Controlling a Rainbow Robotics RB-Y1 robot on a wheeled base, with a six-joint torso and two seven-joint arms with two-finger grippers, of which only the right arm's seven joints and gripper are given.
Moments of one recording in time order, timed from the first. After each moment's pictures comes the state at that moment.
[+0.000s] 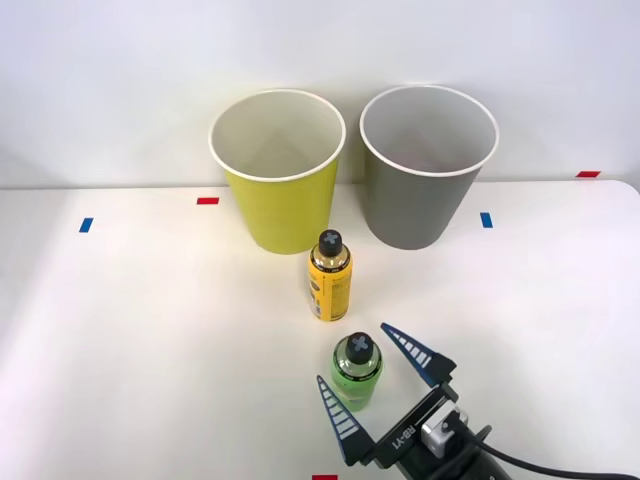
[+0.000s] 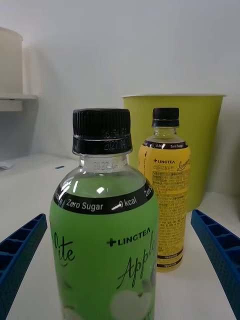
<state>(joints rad) 0.23 -0.53 0.76 -1.67 -0.24 -0.69 1.68</state>
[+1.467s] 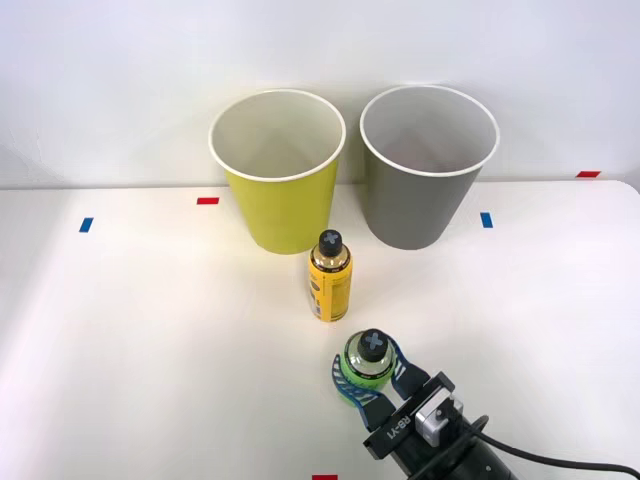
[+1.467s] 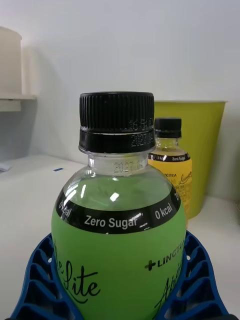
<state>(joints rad) 0.25 -0.54 0.74 -1.77 -0.24 -0.59 1.70</state>
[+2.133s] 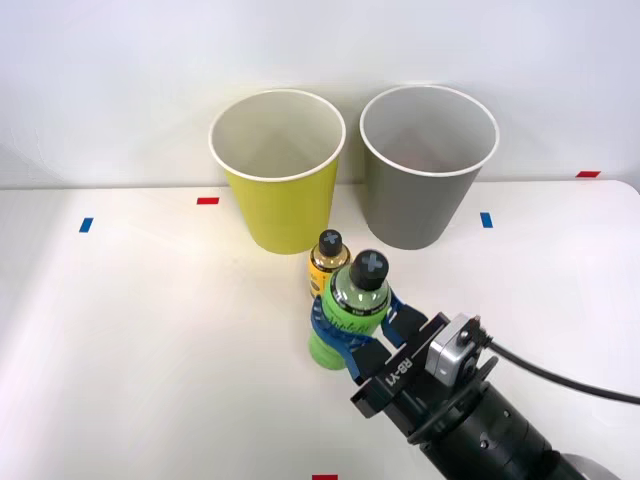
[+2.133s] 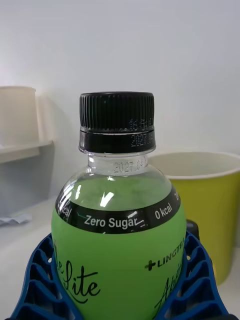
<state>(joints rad) 0.24 -0.59 0.67 -2.19 -0.26 -0.28 1.53</state>
